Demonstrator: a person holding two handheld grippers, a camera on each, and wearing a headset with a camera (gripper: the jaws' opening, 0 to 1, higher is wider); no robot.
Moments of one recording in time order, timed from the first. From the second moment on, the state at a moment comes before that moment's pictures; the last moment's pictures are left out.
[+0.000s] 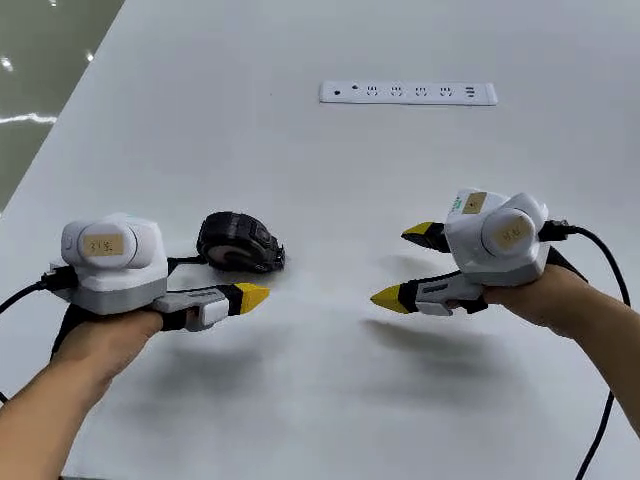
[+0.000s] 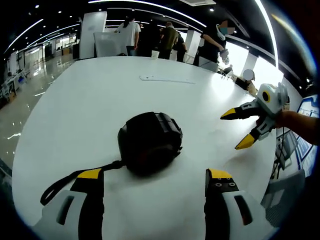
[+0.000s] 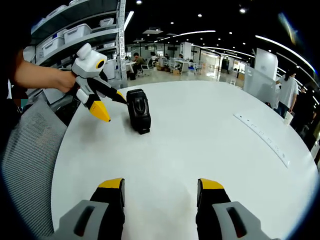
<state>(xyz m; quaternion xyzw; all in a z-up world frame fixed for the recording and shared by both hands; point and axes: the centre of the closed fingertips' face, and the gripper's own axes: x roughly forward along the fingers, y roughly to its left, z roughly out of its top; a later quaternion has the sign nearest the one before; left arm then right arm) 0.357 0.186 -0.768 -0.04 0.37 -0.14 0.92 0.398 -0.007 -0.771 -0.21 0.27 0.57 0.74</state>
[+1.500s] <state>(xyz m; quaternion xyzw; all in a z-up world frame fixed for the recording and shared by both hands) 0.334 0.170 -0.741 0.02 0.28 -0.23 0.93 0.362 -0.062 -0.751 -0.11 0.24 0.49 0.83</state>
